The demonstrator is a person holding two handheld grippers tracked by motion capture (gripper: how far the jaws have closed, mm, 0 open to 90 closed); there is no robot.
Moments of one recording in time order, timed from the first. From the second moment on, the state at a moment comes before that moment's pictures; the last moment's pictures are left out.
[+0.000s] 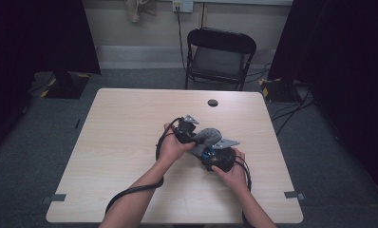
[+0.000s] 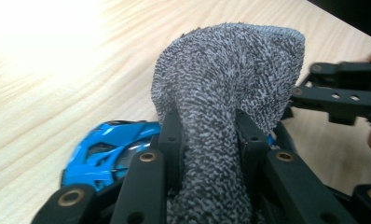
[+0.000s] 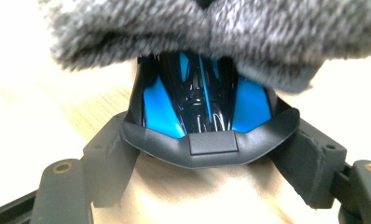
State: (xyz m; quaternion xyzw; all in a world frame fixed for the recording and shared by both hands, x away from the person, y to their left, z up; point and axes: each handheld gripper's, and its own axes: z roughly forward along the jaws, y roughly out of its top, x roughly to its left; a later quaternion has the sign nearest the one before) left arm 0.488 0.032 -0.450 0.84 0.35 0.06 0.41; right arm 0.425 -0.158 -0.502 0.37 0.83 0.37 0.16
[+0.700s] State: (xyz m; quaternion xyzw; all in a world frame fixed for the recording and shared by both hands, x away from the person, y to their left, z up) left arm 0.510 0.048 -0.460 0.83 0.39 0.08 0.40; right arm 0.425 -0.158 -0.502 0.37 0.83 0.37 0.16
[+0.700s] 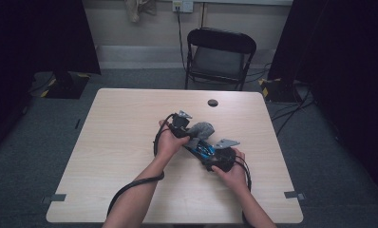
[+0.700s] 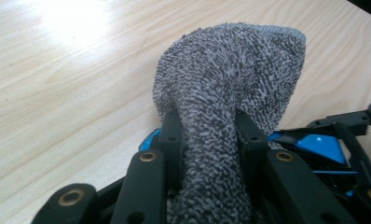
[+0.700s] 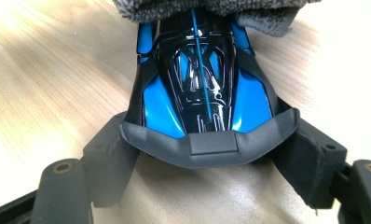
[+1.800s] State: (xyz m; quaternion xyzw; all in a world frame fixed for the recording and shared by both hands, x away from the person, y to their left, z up) left arm 0.522 0.075 -0.470 0.81 0.43 0.12 0.38; right arm 0.425 -0.158 -0.502 0.37 0.83 0.37 0.16
